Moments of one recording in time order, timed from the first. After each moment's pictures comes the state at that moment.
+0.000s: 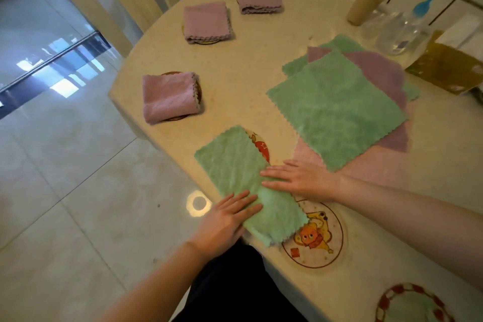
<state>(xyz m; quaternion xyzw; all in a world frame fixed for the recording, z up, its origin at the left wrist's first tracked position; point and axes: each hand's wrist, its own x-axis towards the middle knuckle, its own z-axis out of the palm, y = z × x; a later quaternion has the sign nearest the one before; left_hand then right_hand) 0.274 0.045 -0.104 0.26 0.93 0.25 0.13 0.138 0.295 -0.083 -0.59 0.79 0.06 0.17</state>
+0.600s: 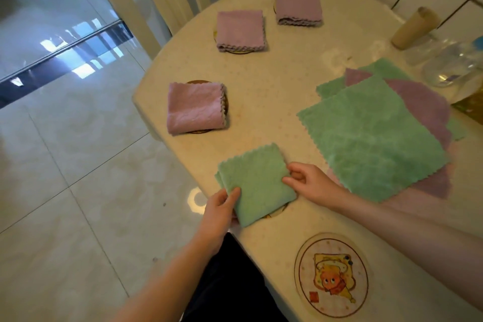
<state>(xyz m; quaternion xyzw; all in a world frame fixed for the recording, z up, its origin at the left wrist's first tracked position) 0.211 0.025 -0.075 -0.37 0.55 0.73 0.15 0.094 0.226 -0.070 -0.15 0.82 -0.43 0.34</state>
